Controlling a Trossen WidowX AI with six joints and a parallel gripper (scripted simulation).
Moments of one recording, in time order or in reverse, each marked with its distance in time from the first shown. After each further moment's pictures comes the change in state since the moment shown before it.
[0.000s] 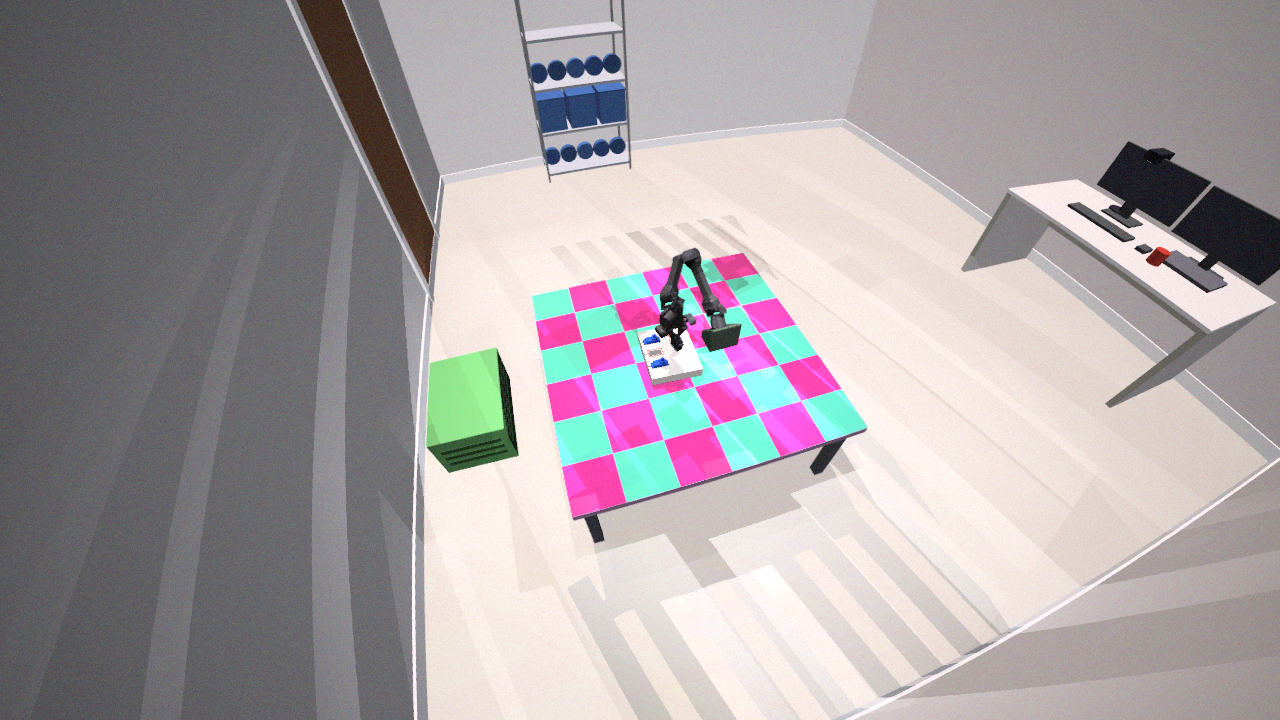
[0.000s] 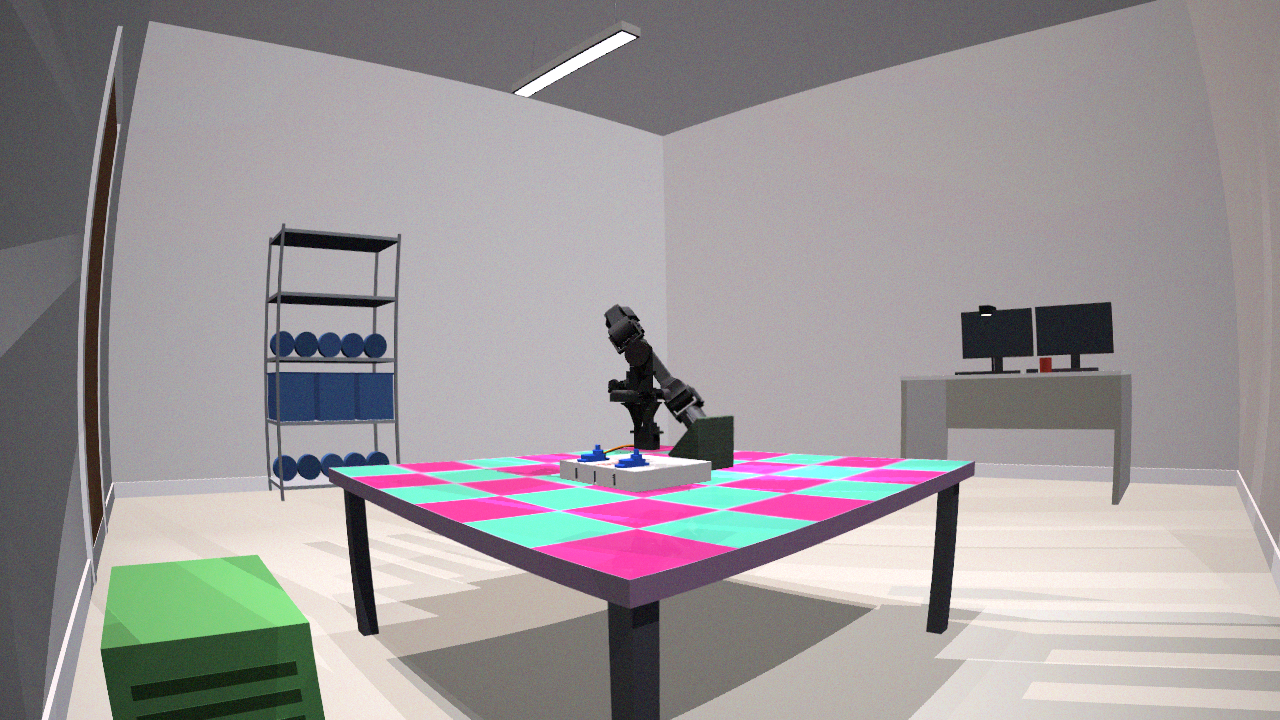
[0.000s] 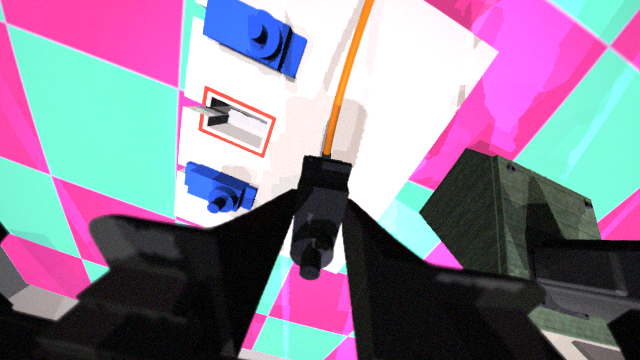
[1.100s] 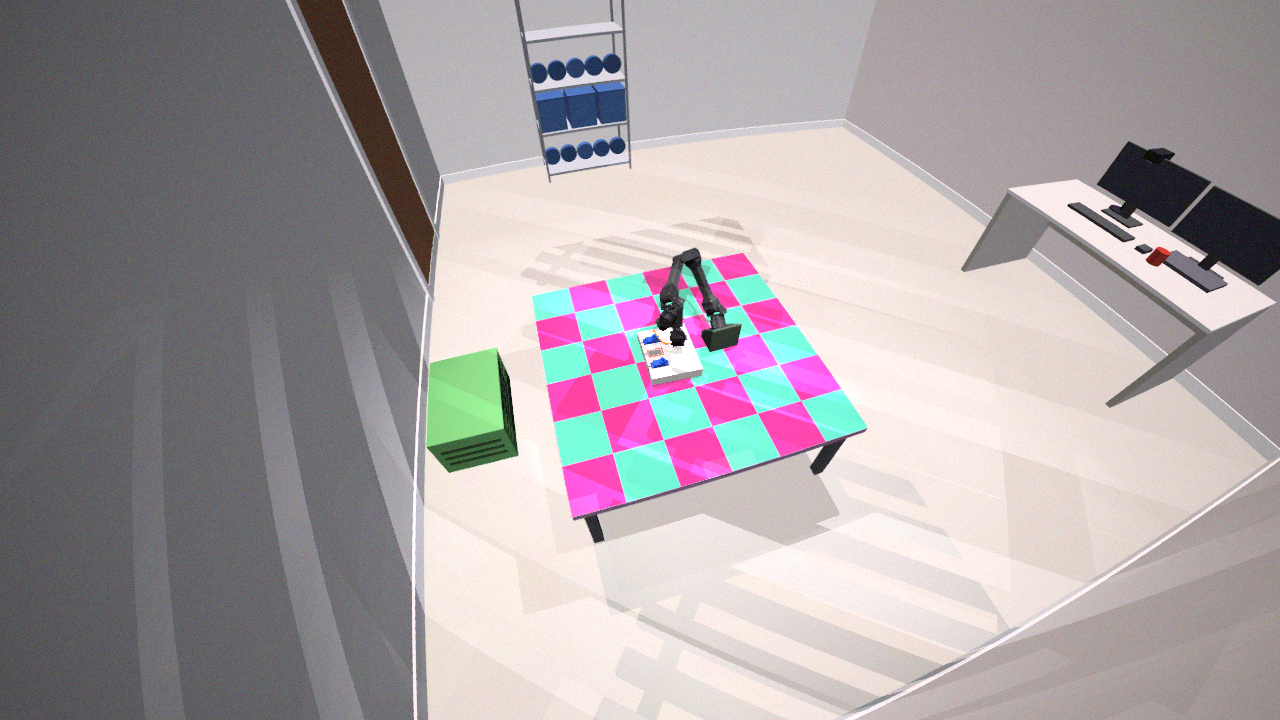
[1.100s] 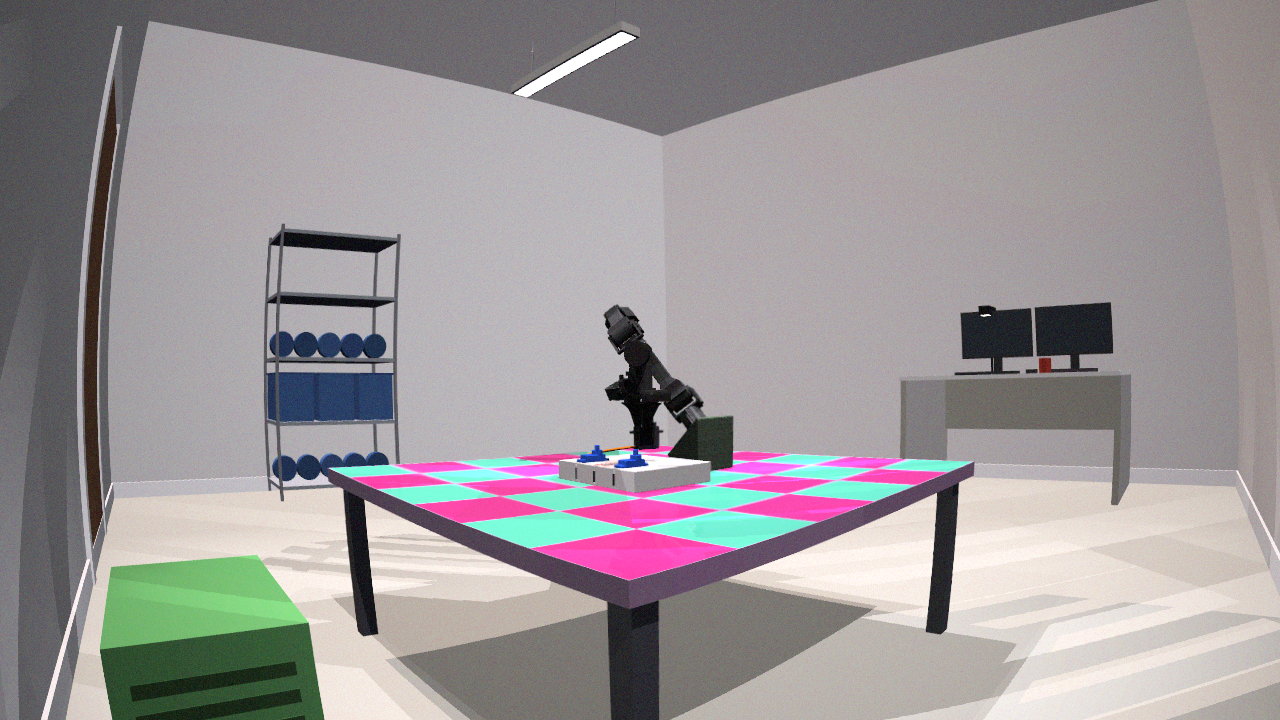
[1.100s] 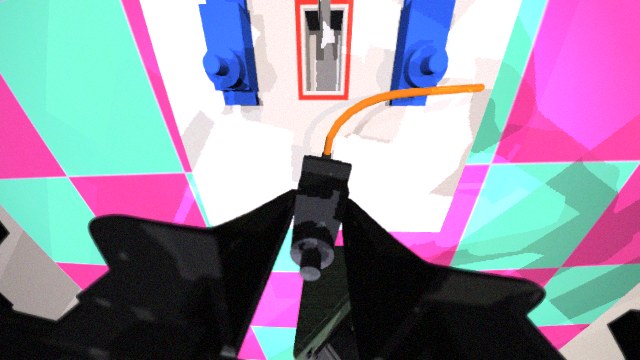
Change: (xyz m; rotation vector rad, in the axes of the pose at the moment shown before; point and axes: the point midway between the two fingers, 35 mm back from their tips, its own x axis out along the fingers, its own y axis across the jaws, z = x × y) arm 0.000 0.000 0.000 -1.149 0.000 0.000
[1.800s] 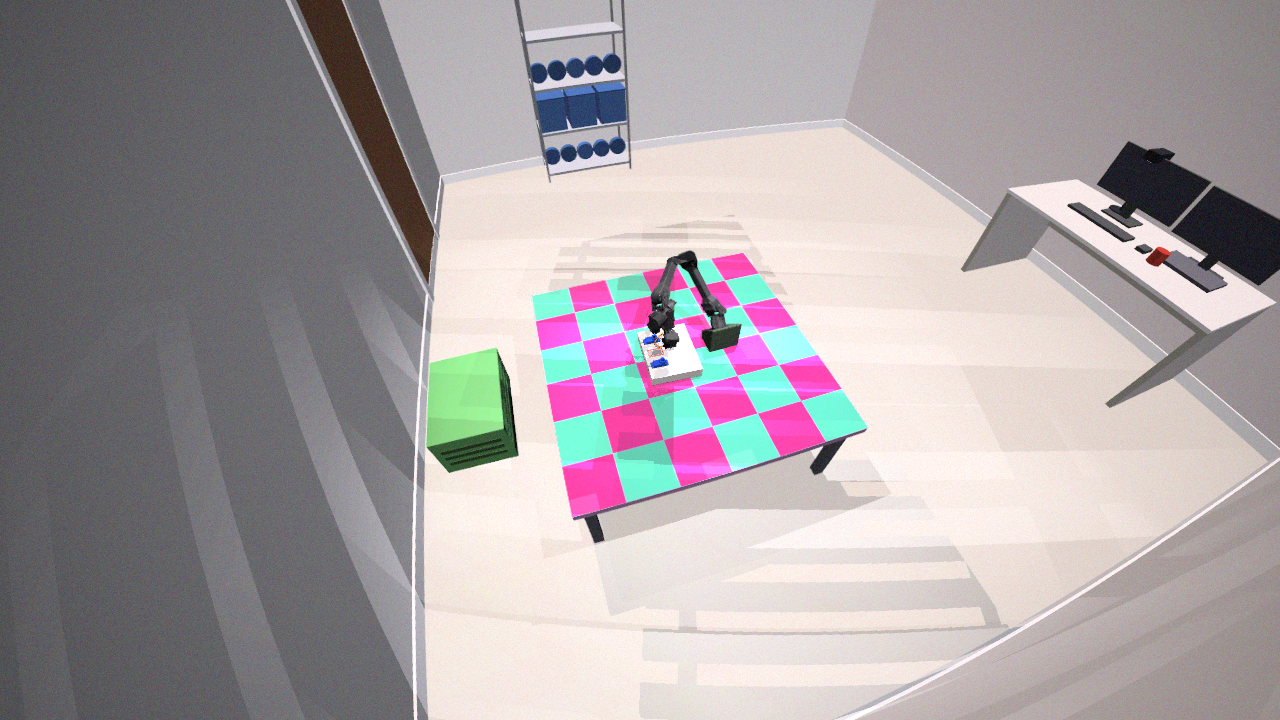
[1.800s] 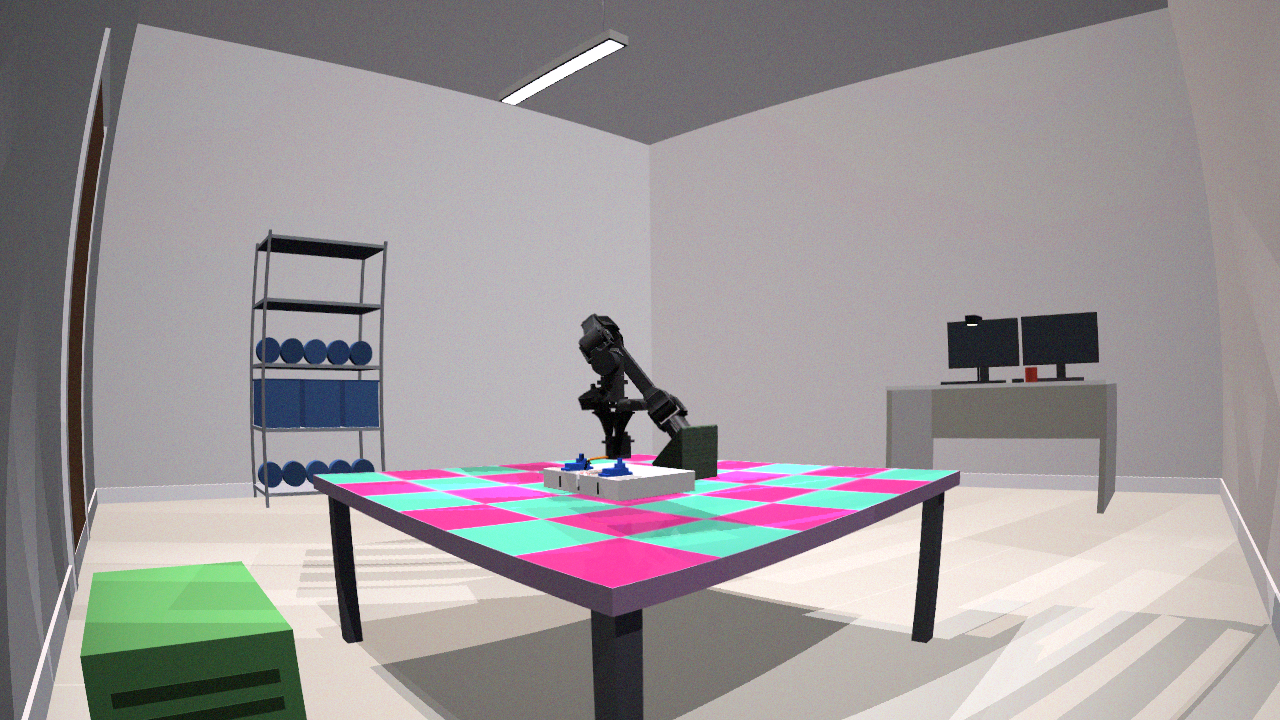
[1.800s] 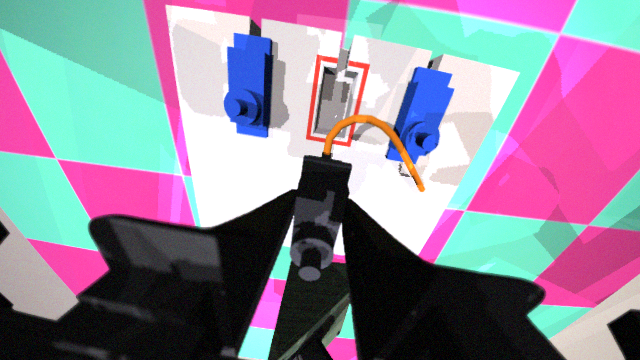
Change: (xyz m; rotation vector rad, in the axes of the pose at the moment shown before) arm 0.000 0.007 0.039 -0.160 0.004 0.006
